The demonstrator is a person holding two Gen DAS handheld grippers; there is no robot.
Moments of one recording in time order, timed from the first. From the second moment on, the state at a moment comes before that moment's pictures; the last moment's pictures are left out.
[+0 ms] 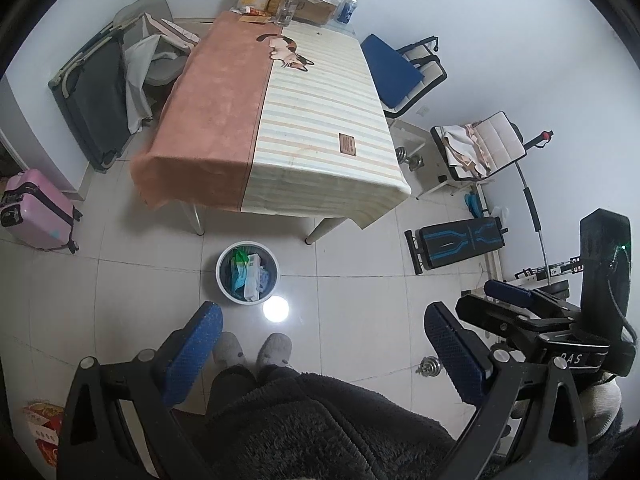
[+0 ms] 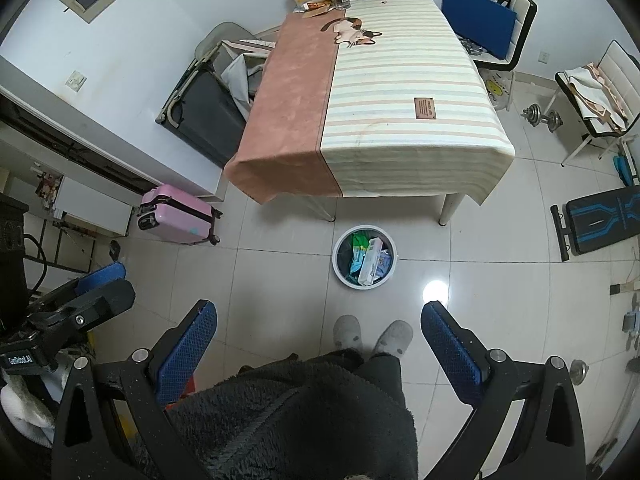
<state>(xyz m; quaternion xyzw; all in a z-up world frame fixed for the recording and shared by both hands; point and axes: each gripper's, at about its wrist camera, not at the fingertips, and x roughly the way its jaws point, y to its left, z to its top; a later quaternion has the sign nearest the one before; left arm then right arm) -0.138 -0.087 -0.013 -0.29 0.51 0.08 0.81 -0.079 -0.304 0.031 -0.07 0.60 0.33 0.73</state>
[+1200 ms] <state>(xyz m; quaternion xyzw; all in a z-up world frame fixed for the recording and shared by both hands) -0.135 -0.105 -0.012 -0.29 0.51 0.09 0.80 -0.084 -0.320 0.040 -0.07 0.60 0.32 0.73</state>
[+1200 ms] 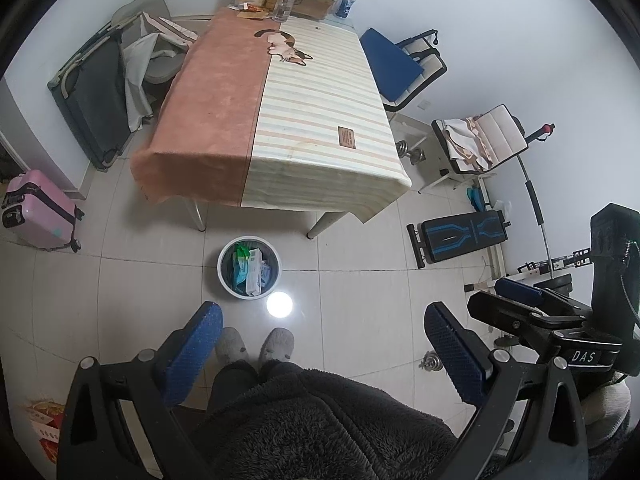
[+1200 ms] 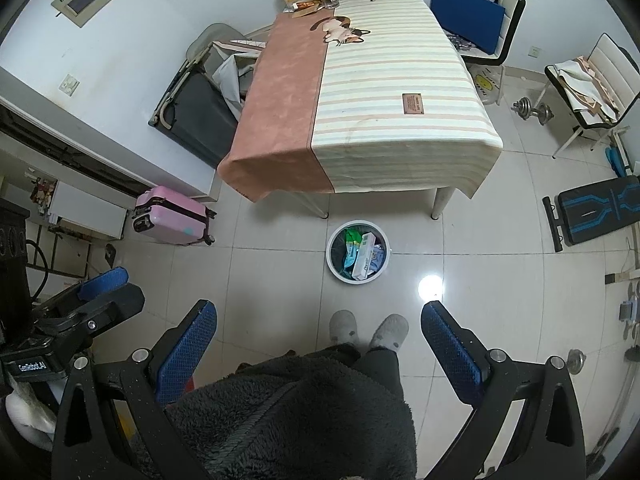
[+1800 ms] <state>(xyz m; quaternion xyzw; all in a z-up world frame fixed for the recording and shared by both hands) -0.134 -0.105 -0.009 -0.29 0.51 0.09 0.80 -0.084 -0.321 0.041 -0.07 0.60 0.31 0.73</state>
